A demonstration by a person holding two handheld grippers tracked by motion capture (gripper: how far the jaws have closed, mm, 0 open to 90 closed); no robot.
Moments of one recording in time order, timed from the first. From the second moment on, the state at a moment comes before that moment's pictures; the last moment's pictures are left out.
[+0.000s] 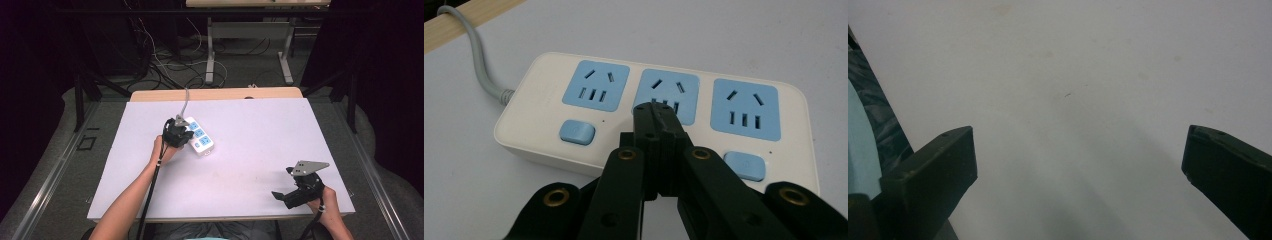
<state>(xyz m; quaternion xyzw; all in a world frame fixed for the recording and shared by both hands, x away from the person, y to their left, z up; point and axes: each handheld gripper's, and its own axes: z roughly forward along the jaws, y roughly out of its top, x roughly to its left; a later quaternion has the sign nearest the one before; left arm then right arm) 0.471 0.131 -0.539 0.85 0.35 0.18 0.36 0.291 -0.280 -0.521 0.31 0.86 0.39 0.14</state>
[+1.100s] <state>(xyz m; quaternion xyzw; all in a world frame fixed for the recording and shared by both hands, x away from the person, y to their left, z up) 0.469 0.127 -0.535 0.85 0.34 0.20 0.35 0.291 -0.281 -0.520 0.31 0.86 0.39 0.14</state>
